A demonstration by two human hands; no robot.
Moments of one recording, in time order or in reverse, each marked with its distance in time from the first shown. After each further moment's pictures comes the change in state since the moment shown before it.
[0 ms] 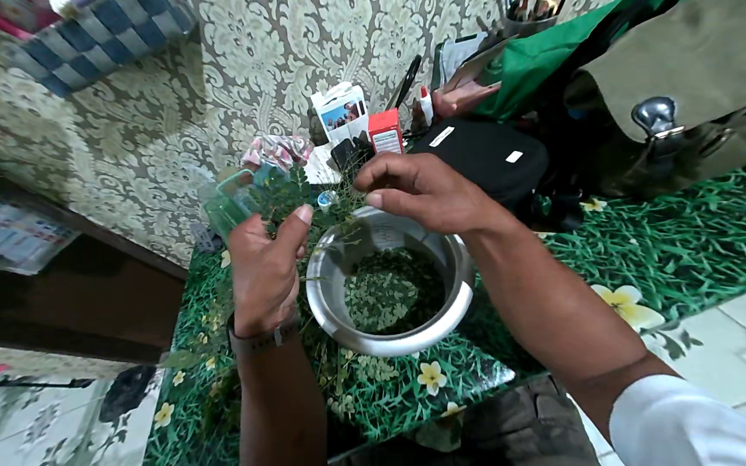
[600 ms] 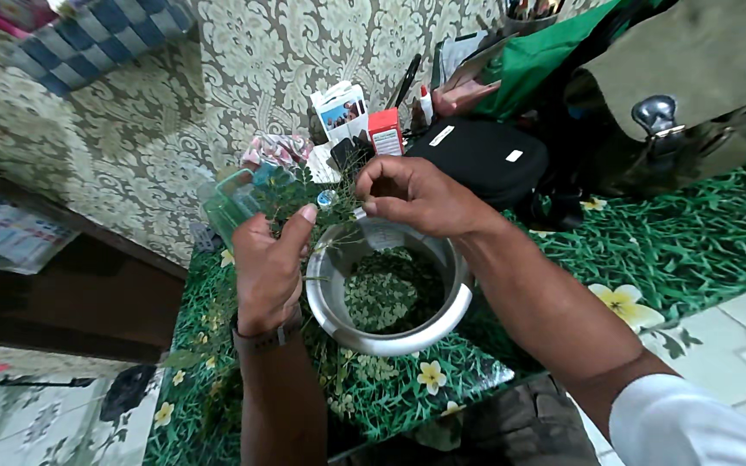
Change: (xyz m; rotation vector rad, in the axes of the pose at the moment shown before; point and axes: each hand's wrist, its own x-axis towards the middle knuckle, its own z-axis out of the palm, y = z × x) left_hand -0.001 -0.001 0.002 0.015 -0.020 -0.004; right_hand -0.001 0.002 0.010 0.152 0.017 0.020
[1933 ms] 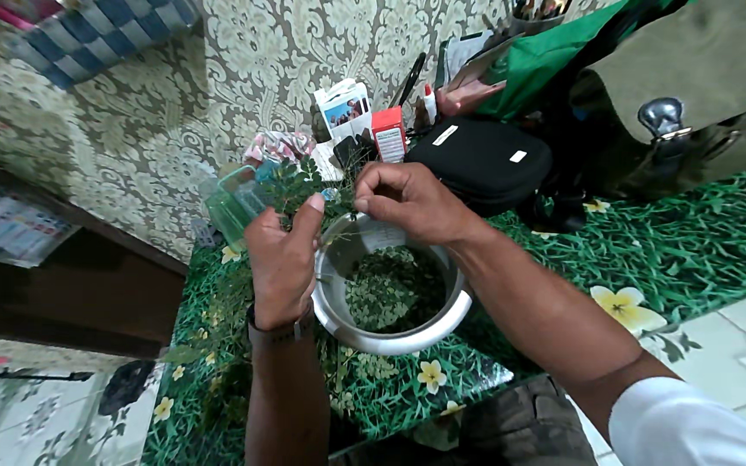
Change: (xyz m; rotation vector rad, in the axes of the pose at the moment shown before) left_hand -0.002 -0.005 0.014 0.000 0.098 0.006; right_hand 0.002 0.005 0.017 0.020 0.089 -0.031
